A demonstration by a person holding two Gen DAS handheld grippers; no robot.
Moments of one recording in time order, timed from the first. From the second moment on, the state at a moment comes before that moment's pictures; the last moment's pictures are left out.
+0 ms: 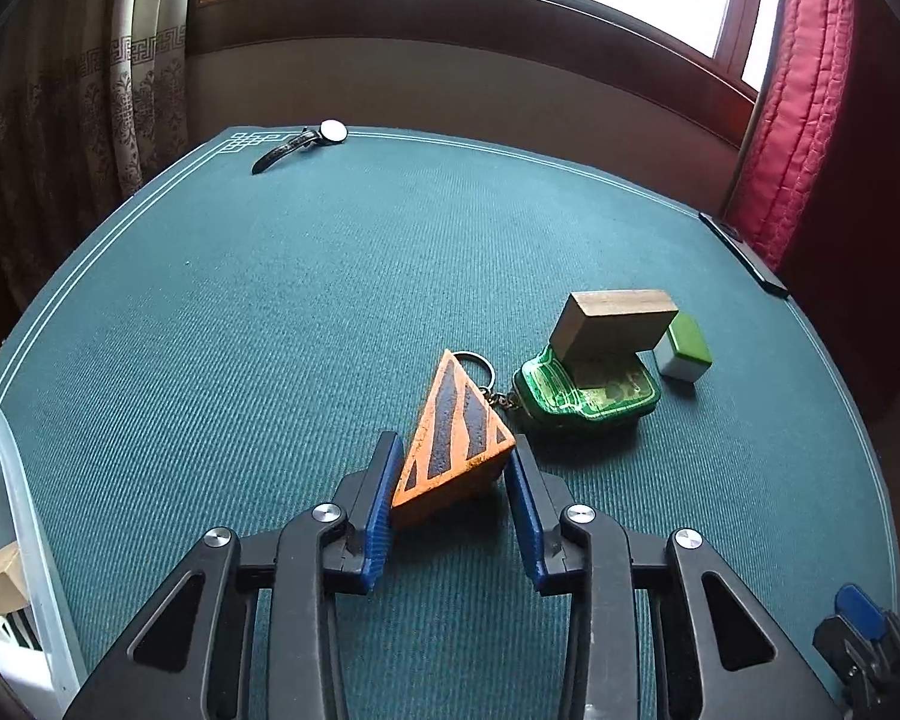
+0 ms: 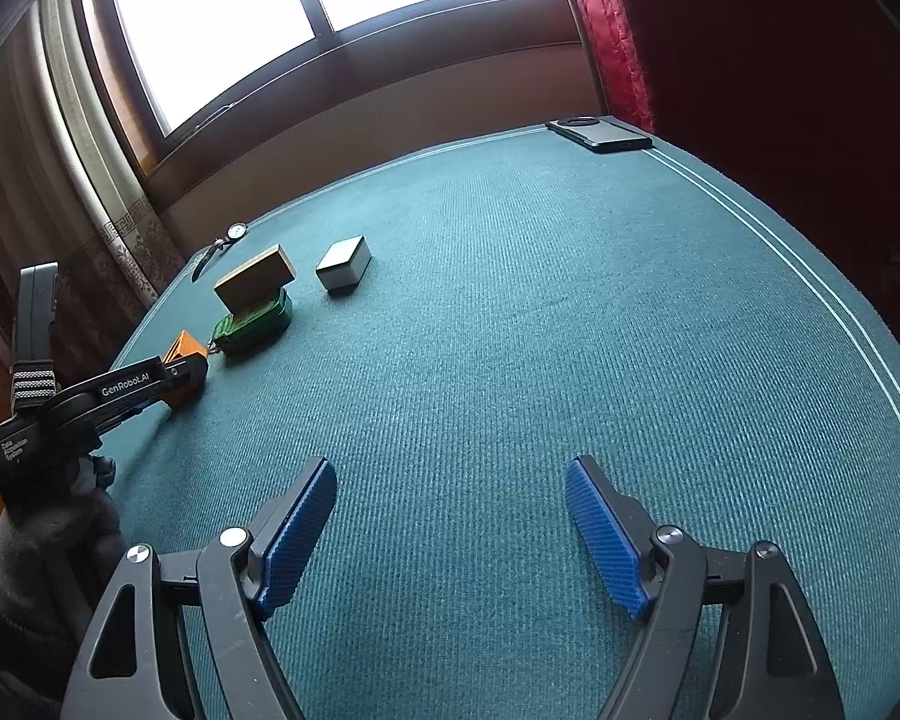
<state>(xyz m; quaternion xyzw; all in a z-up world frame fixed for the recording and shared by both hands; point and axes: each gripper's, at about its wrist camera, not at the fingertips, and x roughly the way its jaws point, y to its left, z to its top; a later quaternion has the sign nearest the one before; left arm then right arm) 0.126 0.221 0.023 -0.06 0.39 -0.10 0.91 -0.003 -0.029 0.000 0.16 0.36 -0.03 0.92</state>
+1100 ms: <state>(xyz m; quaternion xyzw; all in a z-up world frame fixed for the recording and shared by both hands) 0.051 0.245 0.047 -0.07 0.33 -0.13 0.93 0.149 0.063 0.034 0.03 0.35 0.09 0.93</state>
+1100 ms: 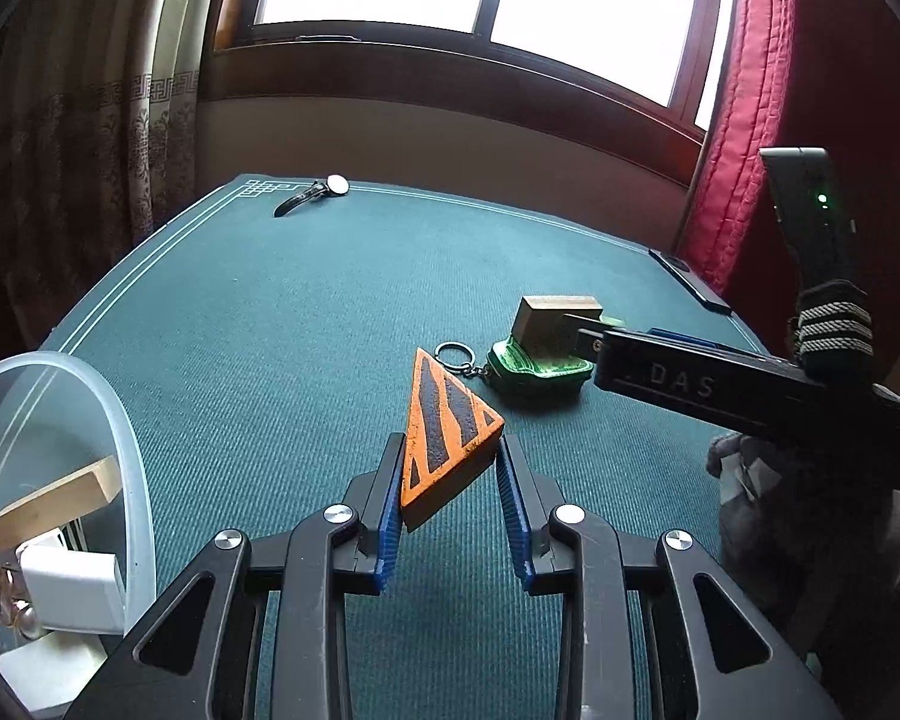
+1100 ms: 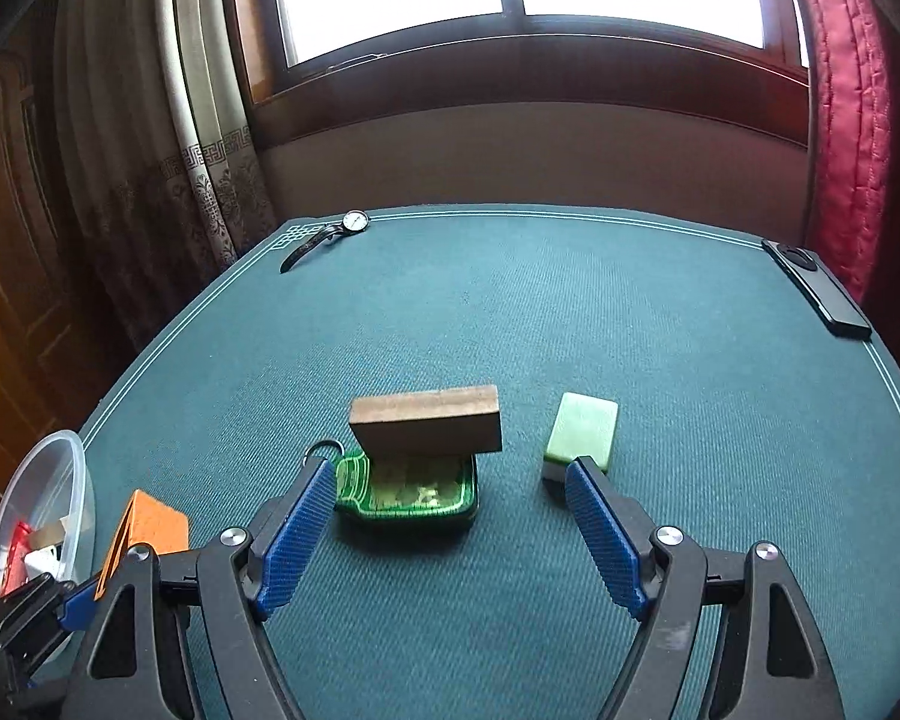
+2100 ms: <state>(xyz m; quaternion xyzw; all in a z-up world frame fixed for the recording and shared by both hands) 0.045 0.271 0.073 -0.09 0.30 -0.11 0.94 0.107 0.080 0.040 0.05 0.32 0.11 0.94</state>
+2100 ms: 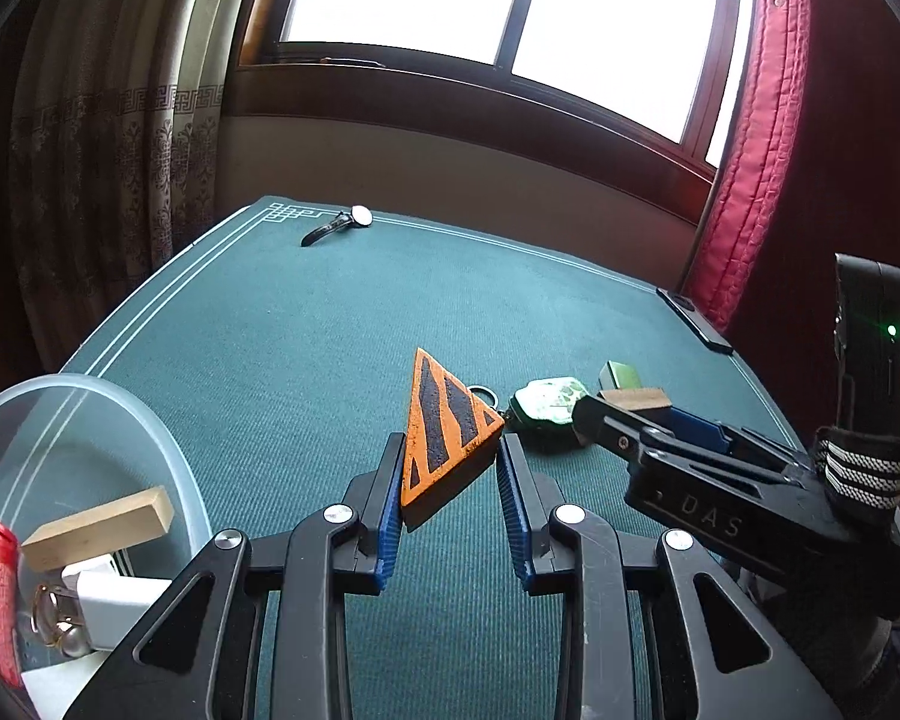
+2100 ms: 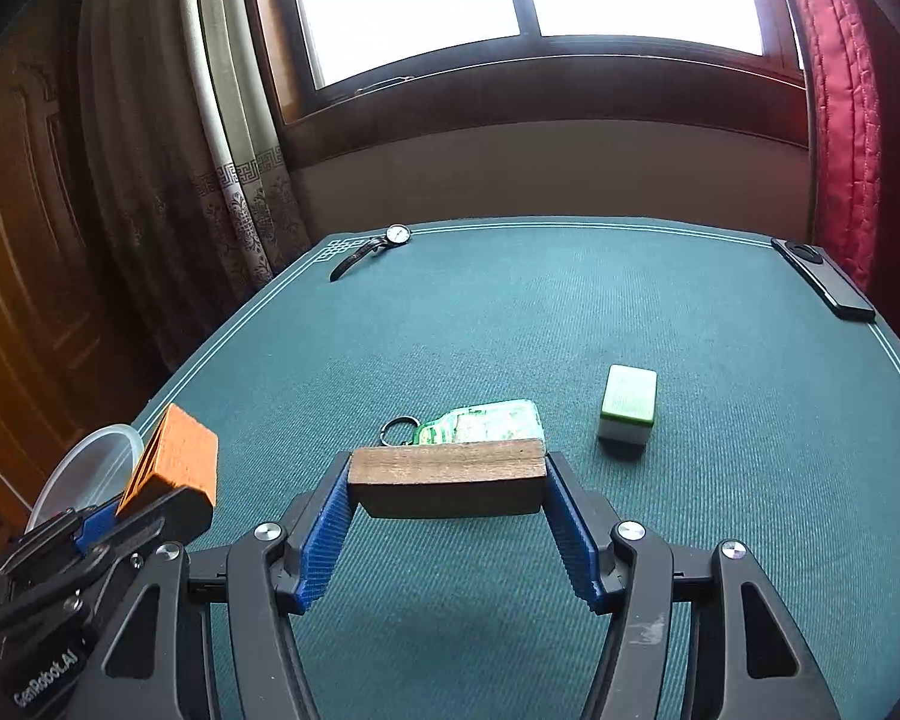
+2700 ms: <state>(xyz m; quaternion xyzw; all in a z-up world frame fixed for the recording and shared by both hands) 0.031 0.394 0.089 -0.13 0.28 0.03 0.95 0.075 0.133 0.047 0.05 0.32 0.18 0.93</state>
